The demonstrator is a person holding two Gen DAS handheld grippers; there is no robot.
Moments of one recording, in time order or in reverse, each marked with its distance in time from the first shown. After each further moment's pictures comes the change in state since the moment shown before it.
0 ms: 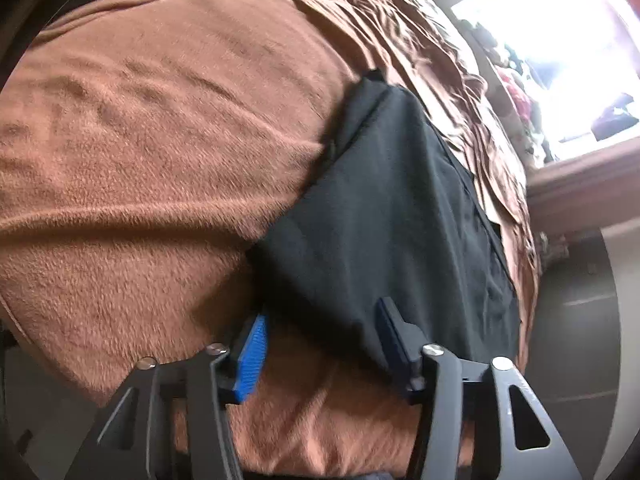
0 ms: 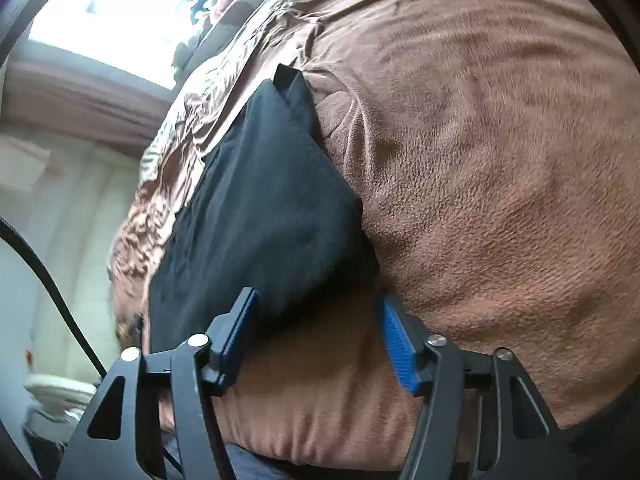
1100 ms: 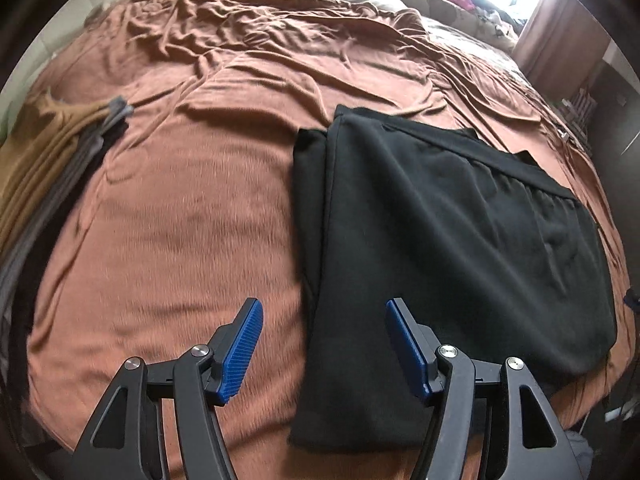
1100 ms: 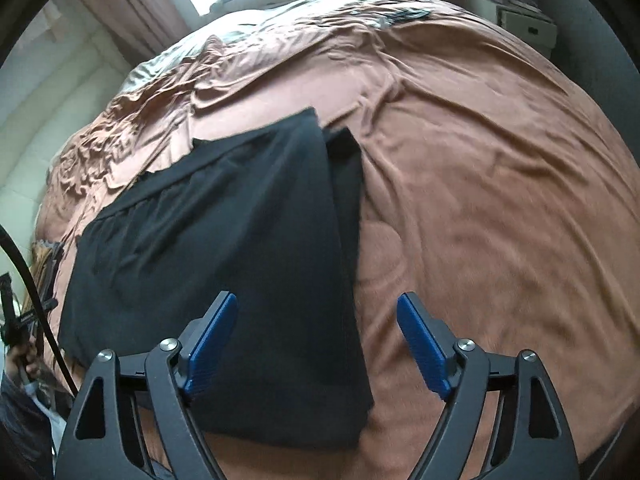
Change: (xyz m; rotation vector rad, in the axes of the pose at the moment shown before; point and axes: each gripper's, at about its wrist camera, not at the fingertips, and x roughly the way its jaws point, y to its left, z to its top) left arm 0.013 -0.069 0.061 0.600 -0.006 0.263; right arm 0.031 0.099 0.076 -0.487 0.040 -0.312
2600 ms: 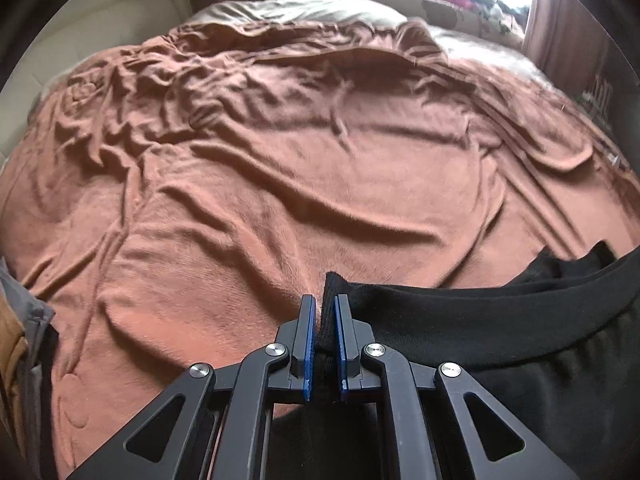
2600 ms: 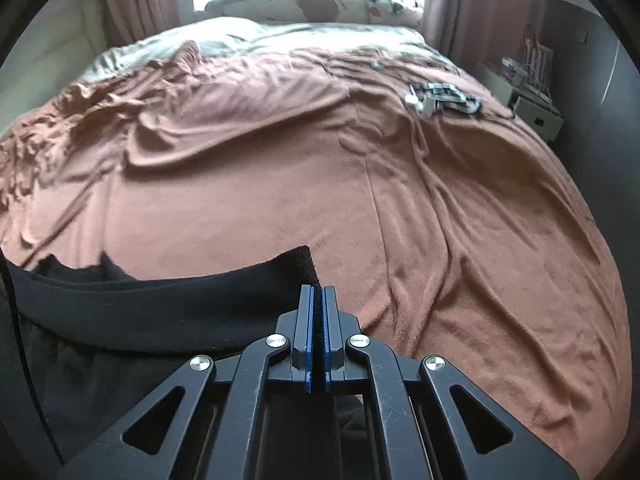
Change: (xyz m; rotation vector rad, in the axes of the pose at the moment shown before) left arm 0.129 -0.034 0.189 0.132 -0.090 0.141; right arm 0.157 0.072 0.150 -0.202 -0.099 -0.253
